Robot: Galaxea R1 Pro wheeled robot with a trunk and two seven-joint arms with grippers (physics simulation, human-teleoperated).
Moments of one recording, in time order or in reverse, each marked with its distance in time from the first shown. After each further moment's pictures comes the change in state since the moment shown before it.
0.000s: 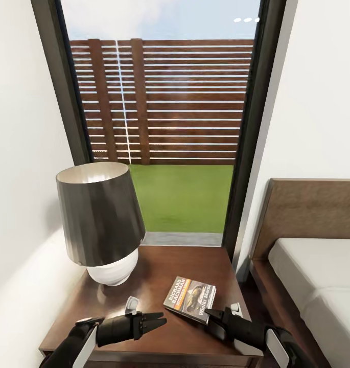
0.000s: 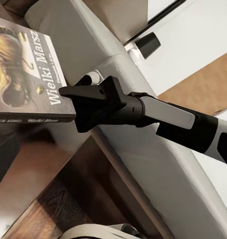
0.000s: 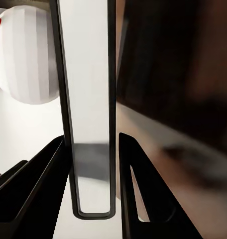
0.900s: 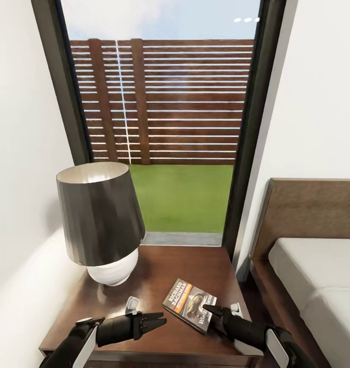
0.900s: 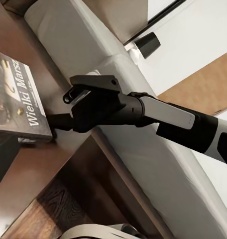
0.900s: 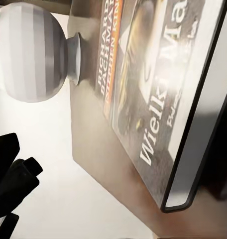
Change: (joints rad) left arm 0.000 -0.001 0.000 0.000 -0.001 0.000 0.000; right arm 0.000 0.000 0.001 0.000 0.013 -0.009 0.000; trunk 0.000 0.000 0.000
